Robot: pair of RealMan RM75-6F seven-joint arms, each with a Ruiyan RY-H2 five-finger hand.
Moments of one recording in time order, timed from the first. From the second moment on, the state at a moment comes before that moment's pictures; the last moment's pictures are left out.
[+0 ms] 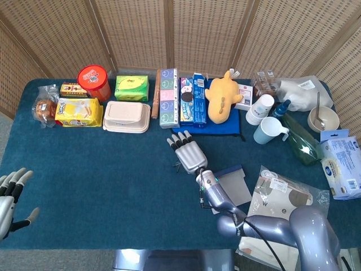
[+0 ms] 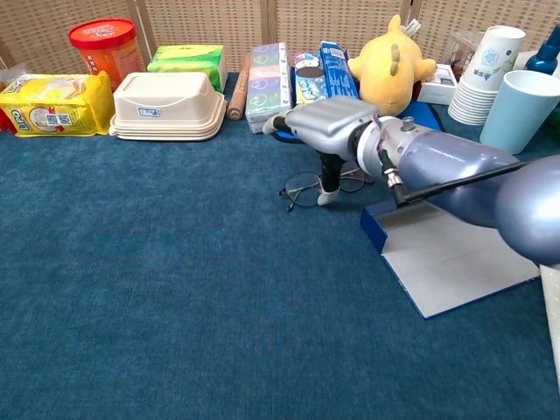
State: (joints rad) left arm 0.00 -0.94 0.05 -1.95 1.48 1.48 0.11; right arm 1.01 -1.82 0.23 -1.27 -0.87 0.93 -0.74
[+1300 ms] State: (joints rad) left arm 0.00 -0.95 0.04 -1.93 1.50 1.48 0.09; right arm 1.00 -1.76 0.20 -1.32 -0.80 0.94 -0.76
